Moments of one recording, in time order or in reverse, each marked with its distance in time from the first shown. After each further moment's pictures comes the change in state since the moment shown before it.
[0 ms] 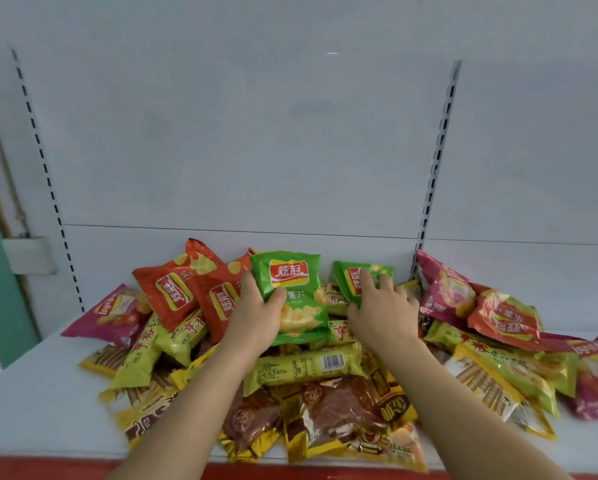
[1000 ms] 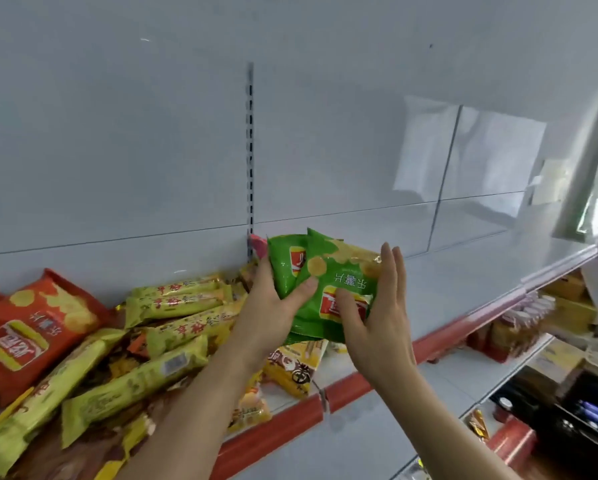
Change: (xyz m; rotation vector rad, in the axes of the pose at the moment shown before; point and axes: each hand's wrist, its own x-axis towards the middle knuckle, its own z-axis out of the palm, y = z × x) left_hand -0.084 0.077 0.158 -0.386 -0.671 0.149; right_hand -0.164 0.118 -0.086 0.544 0.540 0.259
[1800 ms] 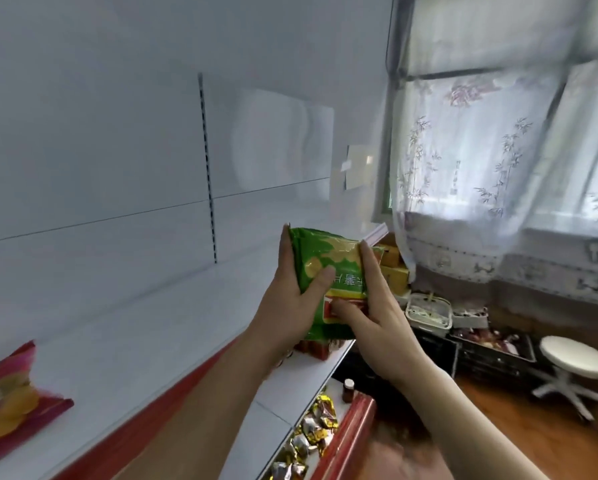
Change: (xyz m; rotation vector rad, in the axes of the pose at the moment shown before) left_hand 0.140 -0.043 0.525 0.125 -0.448 0.118; right_hand 0.120 0.356 -0.344 -0.060 0.064 0.205
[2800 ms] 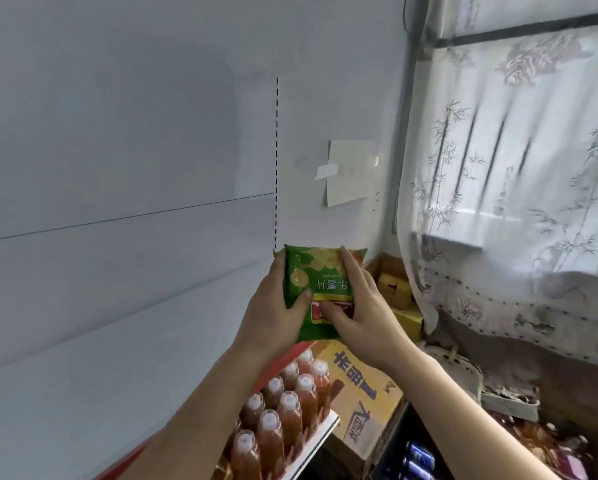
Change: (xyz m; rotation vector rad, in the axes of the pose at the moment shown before) left_hand 0.507 -0.147 0.294 0.308 0.162 -0.018; right_hand 0.464 0.413 -0.147 -0.096 -0.201 -0.045
